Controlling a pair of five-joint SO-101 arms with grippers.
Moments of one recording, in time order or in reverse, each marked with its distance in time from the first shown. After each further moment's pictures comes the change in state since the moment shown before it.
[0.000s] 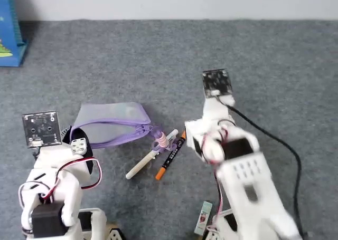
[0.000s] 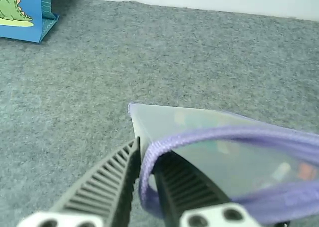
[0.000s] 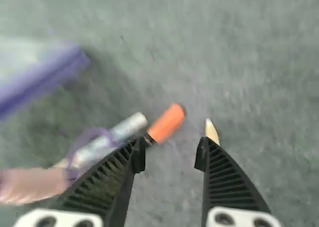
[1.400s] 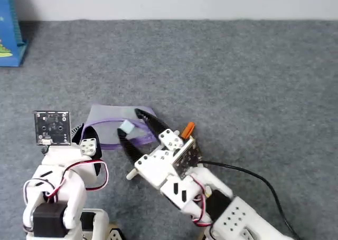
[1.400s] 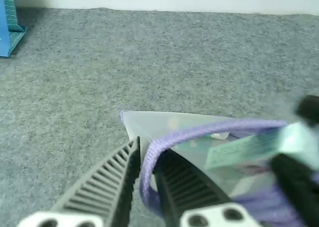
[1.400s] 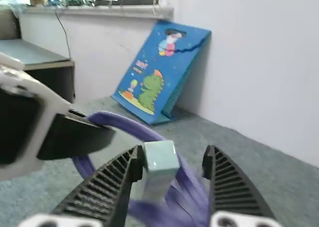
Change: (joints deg) left arm 5.6 0.5 -1.9 0.1 -0.1; right arm -29.1 -33.1 34.4 -55.8 7.0
